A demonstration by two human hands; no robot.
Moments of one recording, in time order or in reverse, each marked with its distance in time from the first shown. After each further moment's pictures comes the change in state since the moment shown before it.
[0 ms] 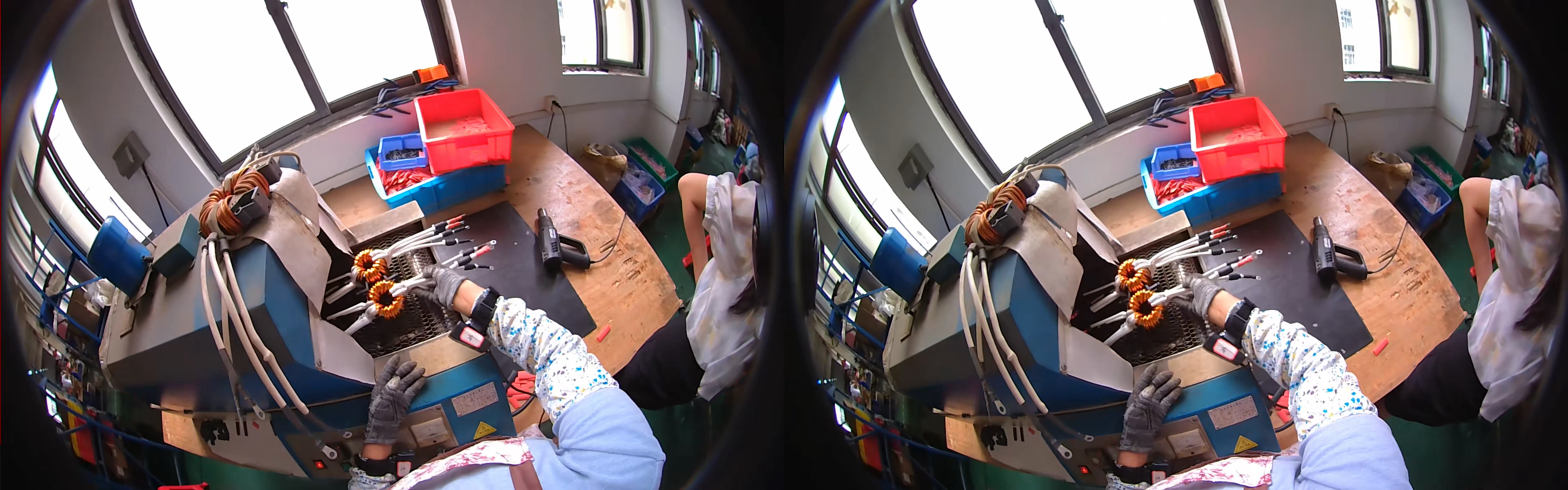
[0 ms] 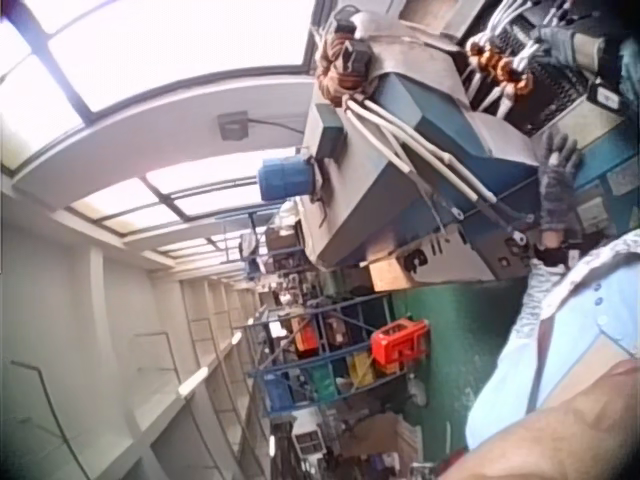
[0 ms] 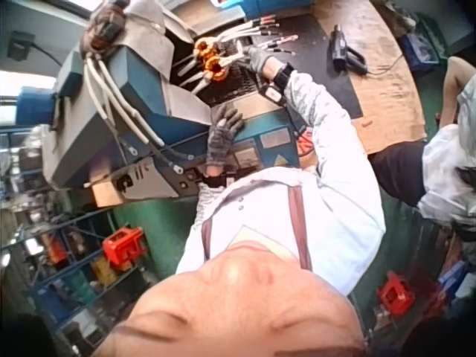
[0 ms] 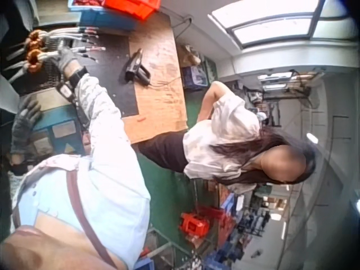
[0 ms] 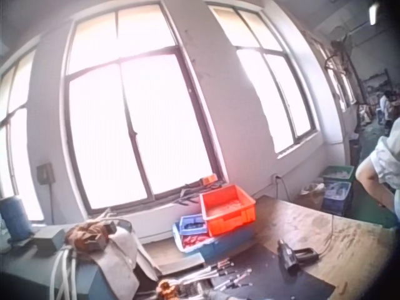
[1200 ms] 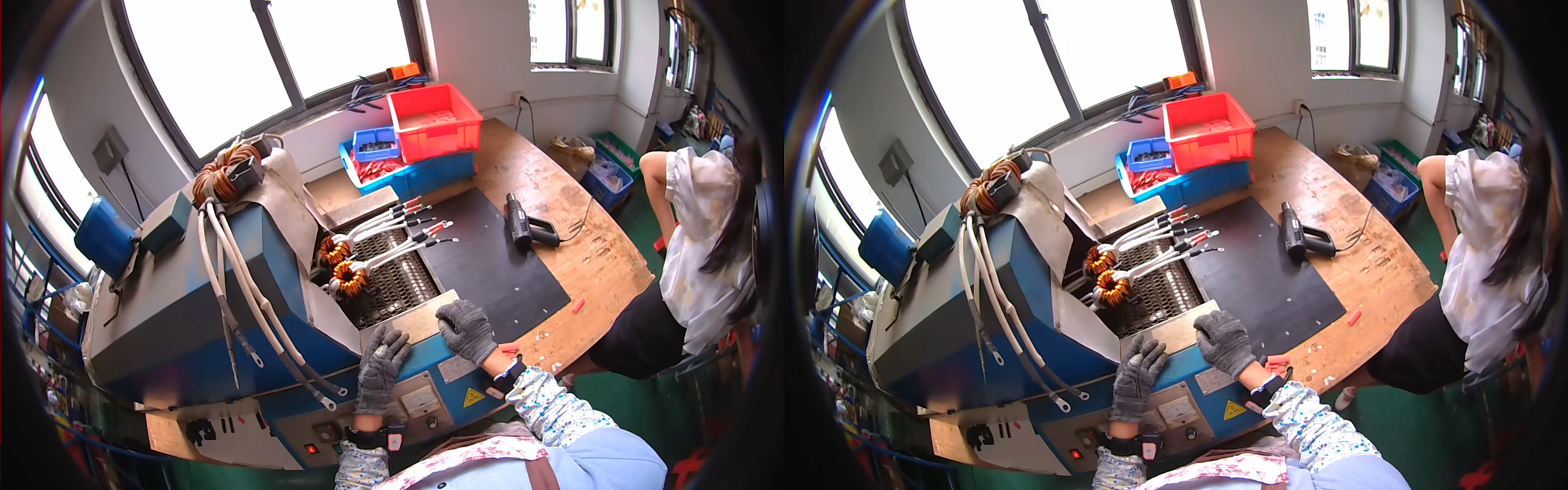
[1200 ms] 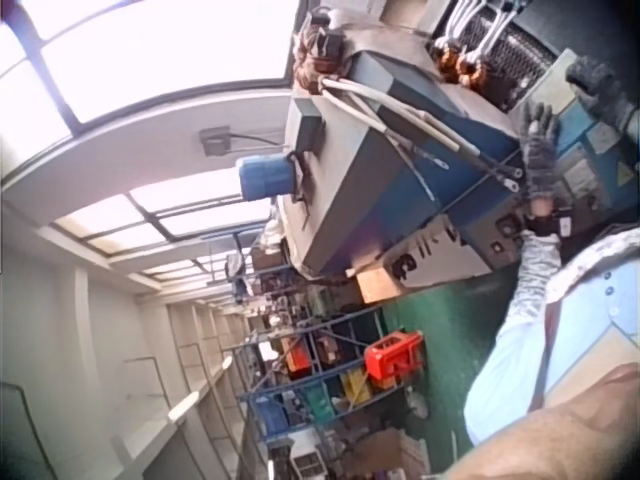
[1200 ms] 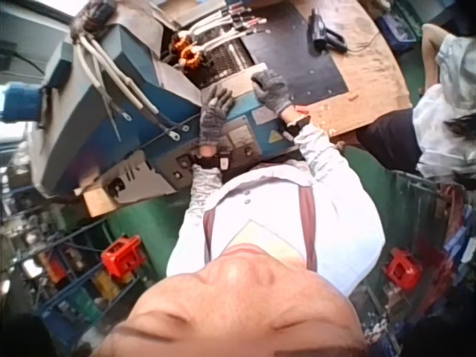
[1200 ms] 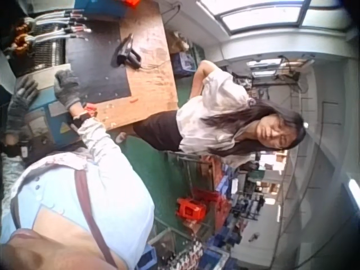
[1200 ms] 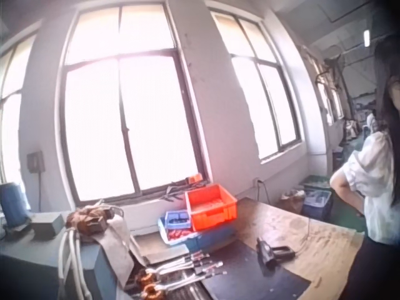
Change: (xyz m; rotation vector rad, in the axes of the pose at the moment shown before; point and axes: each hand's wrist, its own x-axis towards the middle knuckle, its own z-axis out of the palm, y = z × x) left_hand 0.003 0.002 0.003 0.036 -0.114 0.021; right_hand -0.191 0.082 -0.030 -1.519 0.359 -1.296
